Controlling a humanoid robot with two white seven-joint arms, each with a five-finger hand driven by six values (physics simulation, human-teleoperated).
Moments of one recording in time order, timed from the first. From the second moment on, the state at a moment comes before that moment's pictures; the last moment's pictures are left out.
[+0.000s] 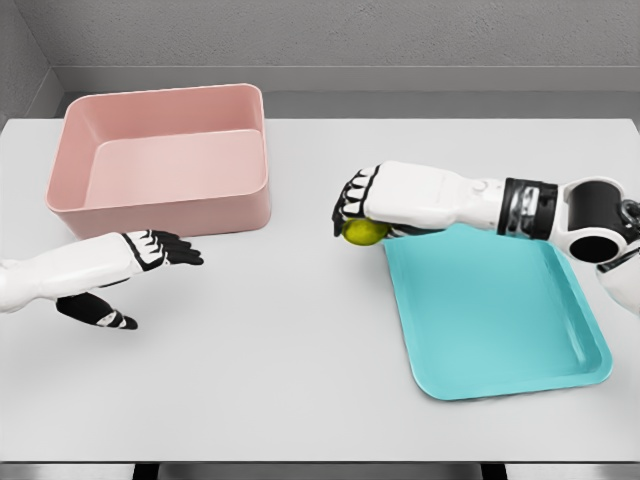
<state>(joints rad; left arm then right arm) -0.38 1.18 -0.76 -1.73 -0.06 -0.61 -0.17 -0.68 -0.67 0.71 -1.62 0.41 -0.61 0.42</state>
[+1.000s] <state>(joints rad) -0.37 1.16 -0.77 -1.73 -0.06 -0.61 -0.17 -0.74 -0.48 0.83 -1.50 0.51 -0.61 0.47</state>
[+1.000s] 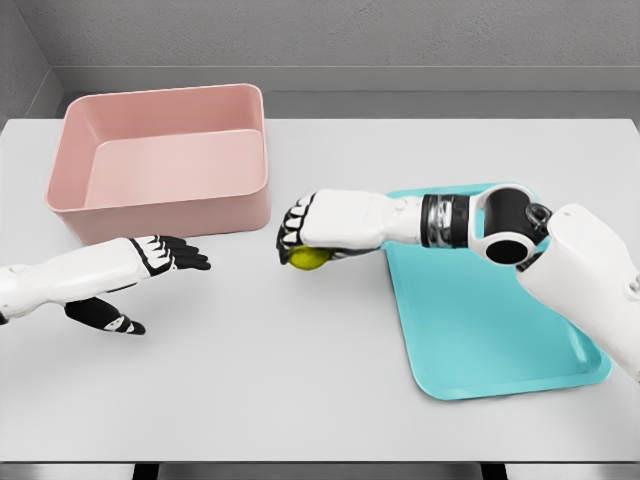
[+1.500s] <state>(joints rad) -0.37 1.15 -0.77 -1.73 -0.06 -0.61 -0.17 -0.74 -0.43 0.89 -1.48 0.56 -0.61 0.47</state>
